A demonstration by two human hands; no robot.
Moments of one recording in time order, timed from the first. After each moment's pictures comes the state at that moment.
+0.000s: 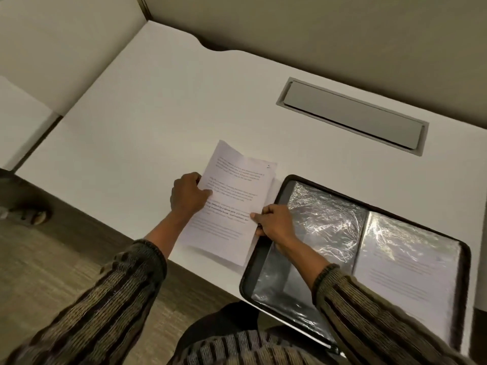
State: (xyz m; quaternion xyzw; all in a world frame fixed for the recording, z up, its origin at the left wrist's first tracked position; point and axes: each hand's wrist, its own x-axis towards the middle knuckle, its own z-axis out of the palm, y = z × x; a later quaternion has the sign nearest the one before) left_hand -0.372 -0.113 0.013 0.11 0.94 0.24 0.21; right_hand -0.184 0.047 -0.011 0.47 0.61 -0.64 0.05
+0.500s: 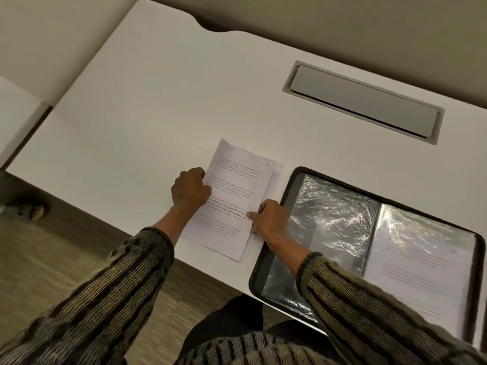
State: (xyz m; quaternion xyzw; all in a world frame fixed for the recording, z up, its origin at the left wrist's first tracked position) left_hand -0.394 -0.117 -0.015 0.16 0.96 0.12 0.21; right_hand -0.211 0.015 -0.031 0.48 0.69 -0.53 0.09
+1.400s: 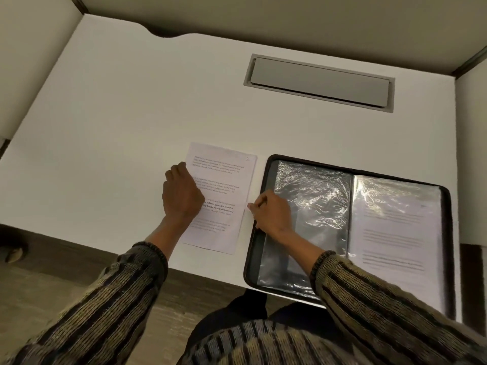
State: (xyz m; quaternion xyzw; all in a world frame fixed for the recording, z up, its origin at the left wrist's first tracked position) left_hand -0.361 -0.099 -0.016 0.27 0.95 0.12 0.12; right_hand -0.162 0.034 -0.024 0.48 0.74 -0.47 0.00
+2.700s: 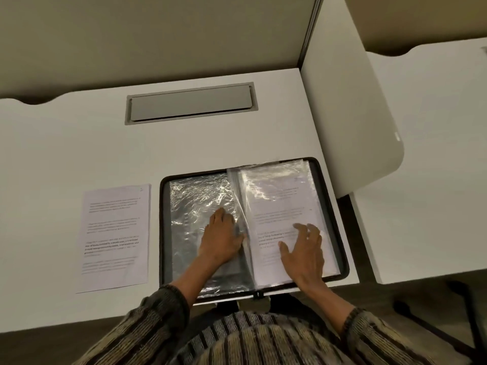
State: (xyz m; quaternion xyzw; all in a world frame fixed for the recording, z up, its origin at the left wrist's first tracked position) left_hand -0.059 0.058 -0.019 0.52 0.80 0.06 0.31; right_hand 0.172 0.095 -0.013 0.65 0.69 -0.30 -0.07
